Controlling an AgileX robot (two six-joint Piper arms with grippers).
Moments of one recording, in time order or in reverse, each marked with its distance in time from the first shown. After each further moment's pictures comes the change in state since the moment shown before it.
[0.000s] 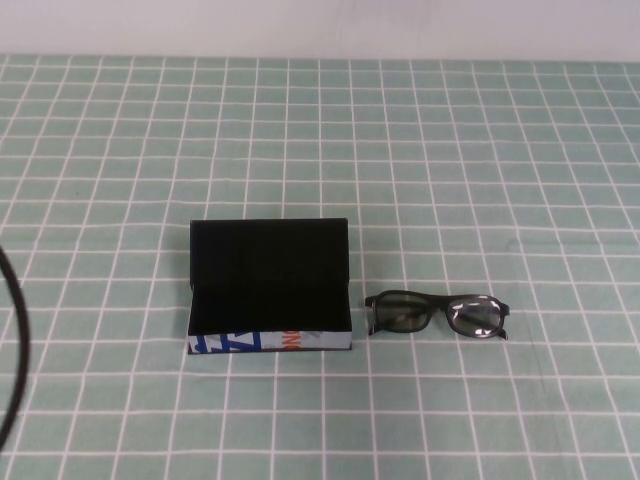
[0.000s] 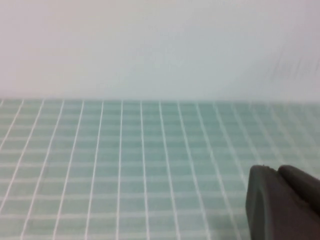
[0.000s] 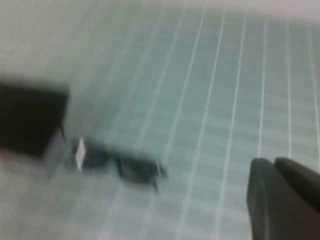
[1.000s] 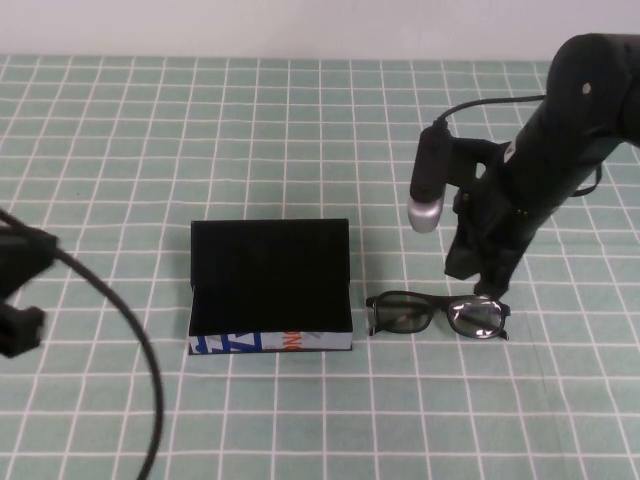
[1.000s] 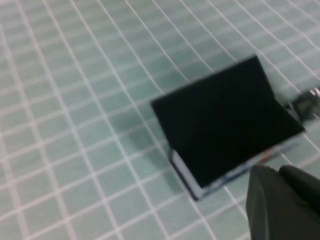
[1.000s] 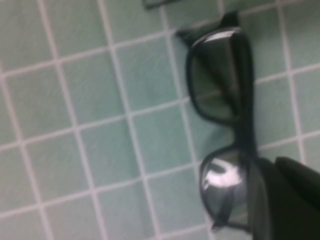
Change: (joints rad) right arm 0.195 1.062 -0.488 0.158 0.201 -0.937; left arm 0.000 0.169 0.000 -0.524 0.246 0.689
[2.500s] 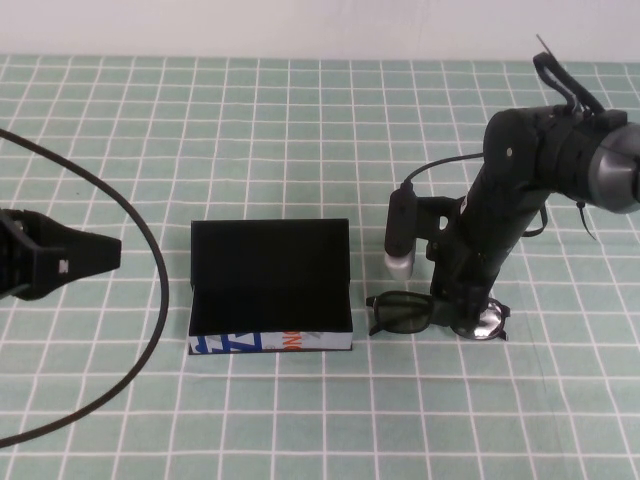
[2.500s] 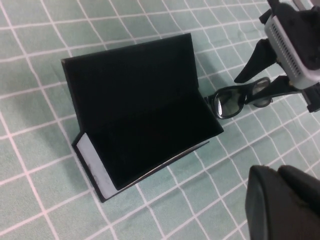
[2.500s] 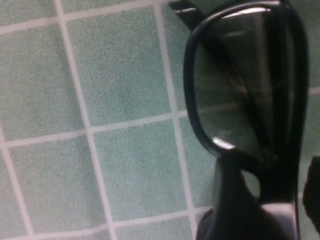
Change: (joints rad) right arm 0.016 0.212 -0.008 -0.040 -0.108 -0.062; left arm 0.293 0.337 0.000 -0.589 0.267 0.418
